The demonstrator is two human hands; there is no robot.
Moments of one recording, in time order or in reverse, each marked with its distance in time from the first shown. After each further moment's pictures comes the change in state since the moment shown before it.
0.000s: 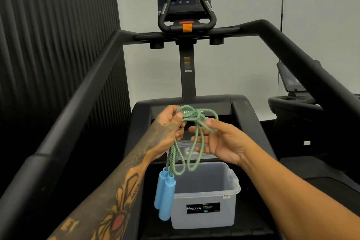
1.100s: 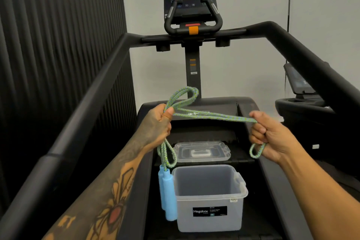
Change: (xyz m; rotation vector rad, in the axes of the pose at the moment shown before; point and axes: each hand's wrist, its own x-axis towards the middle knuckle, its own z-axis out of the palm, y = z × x) left_hand 0.010 0.002 -0.043 0.203 0.134 -0.006; right_hand -0.037 -0.030 -0.052 0.013 0.464 -0.345
